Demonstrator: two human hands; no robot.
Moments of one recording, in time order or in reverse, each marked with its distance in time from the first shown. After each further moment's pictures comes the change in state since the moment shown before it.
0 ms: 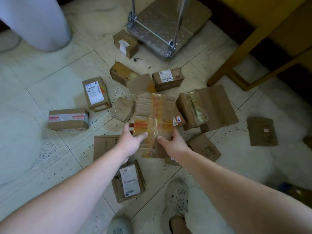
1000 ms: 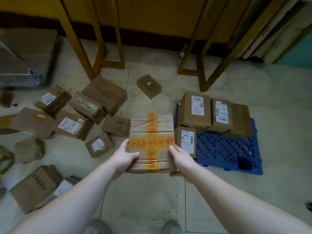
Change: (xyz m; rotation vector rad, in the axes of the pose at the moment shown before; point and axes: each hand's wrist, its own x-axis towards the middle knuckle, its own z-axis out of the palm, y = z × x) left_hand -0.311 -0.021 0.182 0.427 -0.630 -0.010; right_hand -0.341 0.261 -0.139 0.728 0.343 0.312
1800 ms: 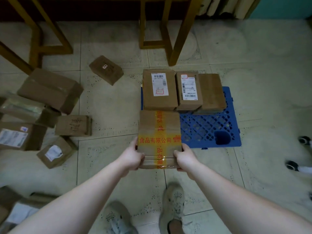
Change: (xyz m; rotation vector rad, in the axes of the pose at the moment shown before) left_hand 0.071 -0.001 0.232 0.549 -0.204 0.083; right_hand 0.064 0.119 -0.186 0.122 0.293 0.109
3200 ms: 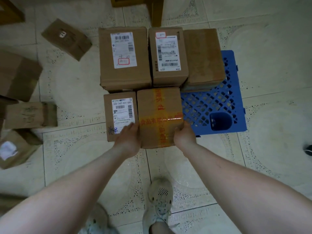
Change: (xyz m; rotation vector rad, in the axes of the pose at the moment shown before) left_hand 0.165 -0.010 0.149 0.704 0.096 0.139; right_hand 0.194 0.088 -0.067 -0.028 0.175 -0.074
